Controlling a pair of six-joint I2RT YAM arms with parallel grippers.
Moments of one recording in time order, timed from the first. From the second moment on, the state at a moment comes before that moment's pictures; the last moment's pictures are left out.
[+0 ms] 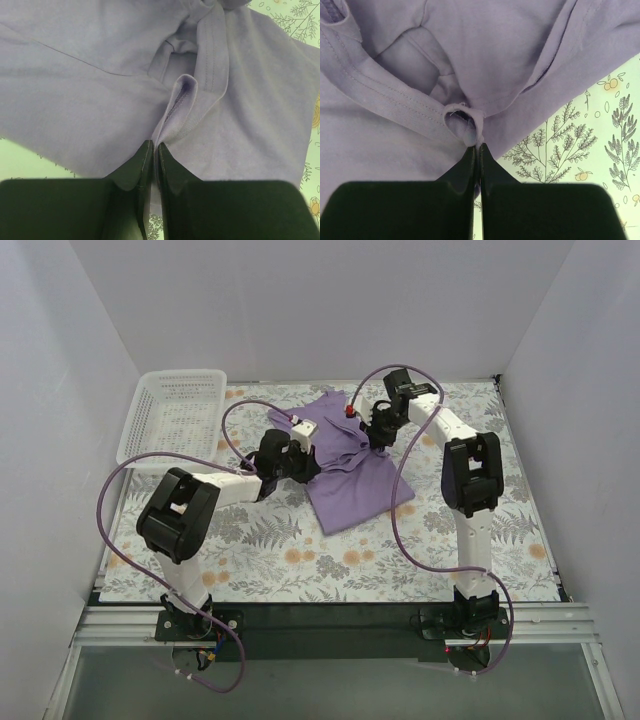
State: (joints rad) left arm -0.51 1.83 0.96 0.36 0.30 -0.10; right arm 0.31 2.22 1.90 -0.87 -0.50 -1.01
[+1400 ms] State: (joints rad) left arm -0.69 1.06 0.57 0.07 0.32 -0.16; right arm 0.00 1.34 0.87 -0.42 -0.99 -0.80
